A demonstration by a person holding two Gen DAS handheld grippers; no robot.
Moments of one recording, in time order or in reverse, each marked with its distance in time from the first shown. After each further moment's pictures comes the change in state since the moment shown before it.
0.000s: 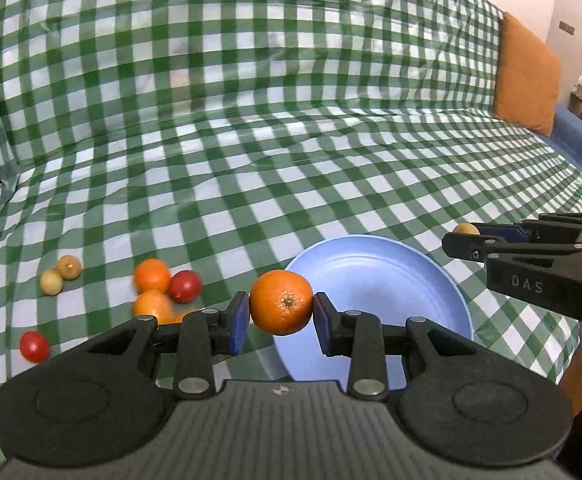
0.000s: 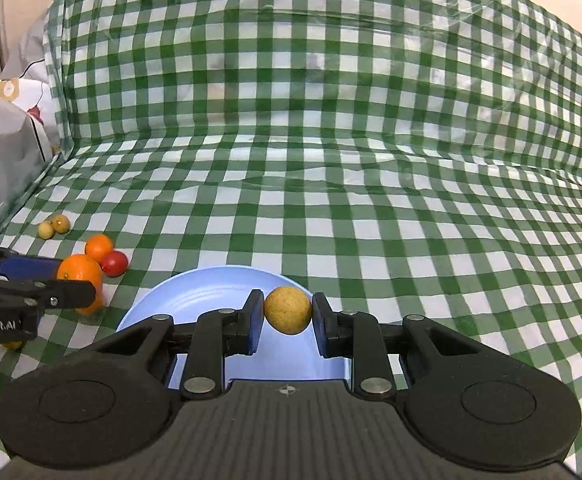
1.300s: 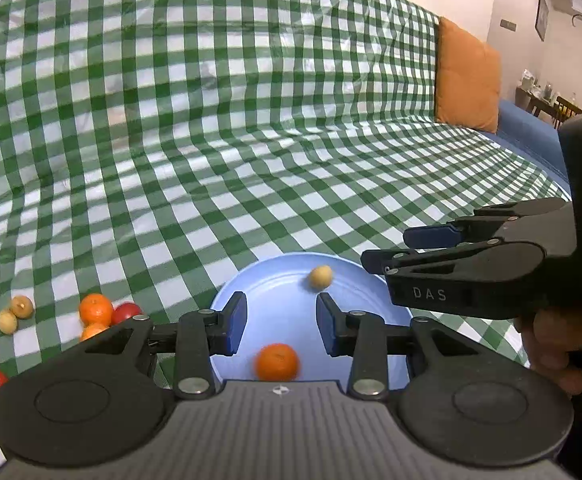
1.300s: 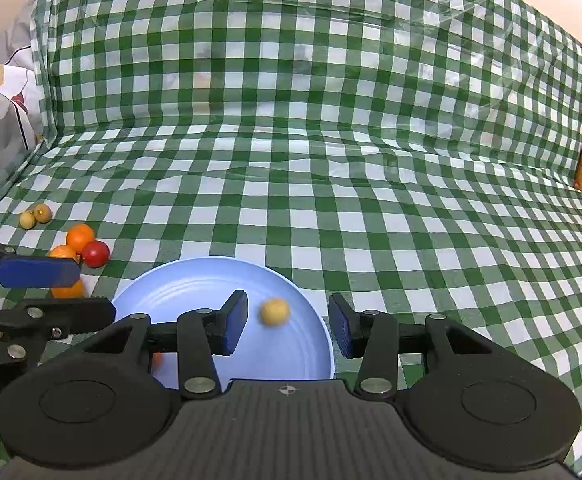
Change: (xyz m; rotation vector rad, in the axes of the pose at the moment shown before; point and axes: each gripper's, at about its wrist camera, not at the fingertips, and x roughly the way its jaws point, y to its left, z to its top) left arm -0.007 -0.032 -0.008 0.112 -0.099 -0.124; right arm 0.008 0.013 -0.002 -0.014 0.033 -0.077
